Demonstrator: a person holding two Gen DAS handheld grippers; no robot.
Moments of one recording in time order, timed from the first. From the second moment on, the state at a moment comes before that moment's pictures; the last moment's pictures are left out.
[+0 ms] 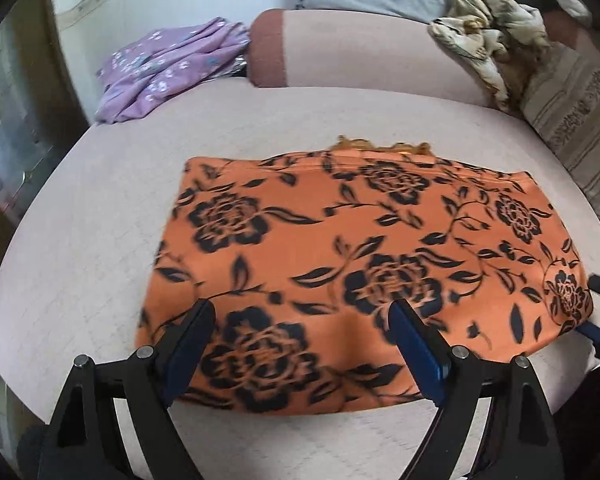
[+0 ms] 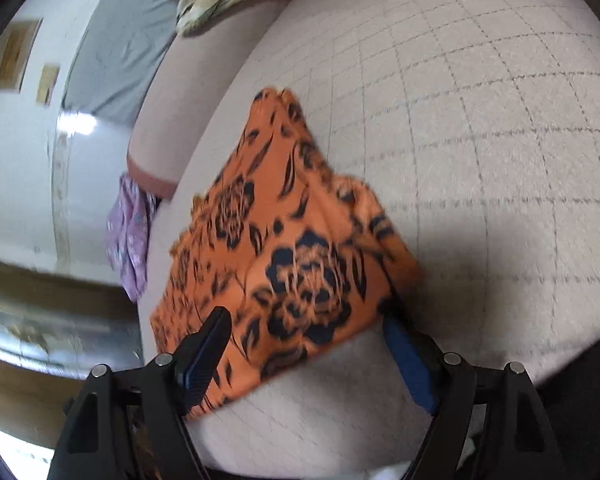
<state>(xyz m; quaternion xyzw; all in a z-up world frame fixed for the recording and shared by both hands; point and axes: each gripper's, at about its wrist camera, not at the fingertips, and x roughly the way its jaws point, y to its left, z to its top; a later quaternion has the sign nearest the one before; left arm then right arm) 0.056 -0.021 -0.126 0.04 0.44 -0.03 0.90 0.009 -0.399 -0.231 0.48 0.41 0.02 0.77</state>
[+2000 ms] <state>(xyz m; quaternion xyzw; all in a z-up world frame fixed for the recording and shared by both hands) 0.067 -0.017 -0.113 0.02 0.39 -0.06 0.92 0.083 -0.371 -0.196 0.33 0.43 0.02 0.84</state>
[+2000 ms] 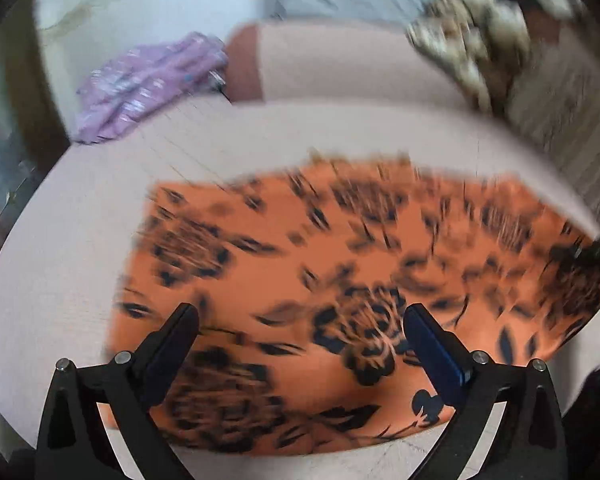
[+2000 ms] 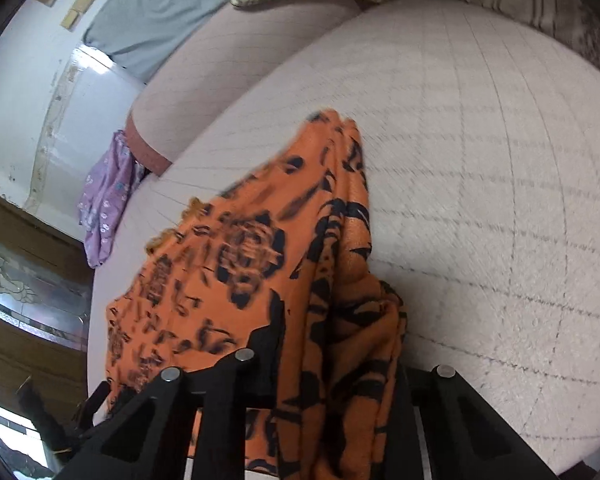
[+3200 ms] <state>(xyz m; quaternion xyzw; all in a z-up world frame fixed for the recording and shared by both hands) 0.026 0.204 -0.119 -0.23 0.32 0.03 0.92 0.081 -0.023 -0.144 0.19 0.43 0.28 0.84</state>
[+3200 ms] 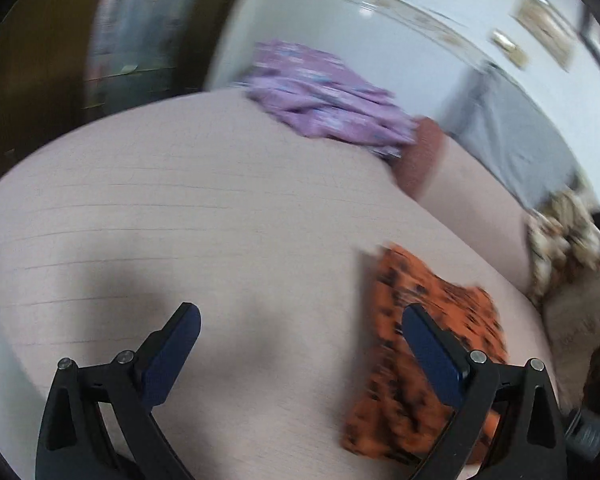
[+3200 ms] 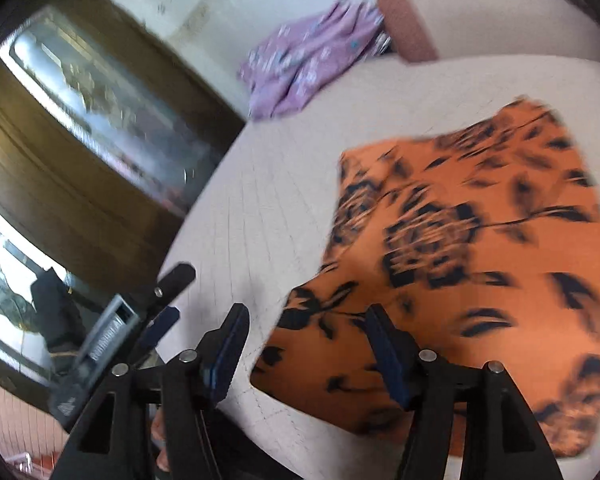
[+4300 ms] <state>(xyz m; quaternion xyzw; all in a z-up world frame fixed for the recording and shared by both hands) 0.165 0.105 -0.177 -0.06 0.49 -0.05 0.87 0.195 -0.158 -0.190 0.18 0.46 0.20 0.84</state>
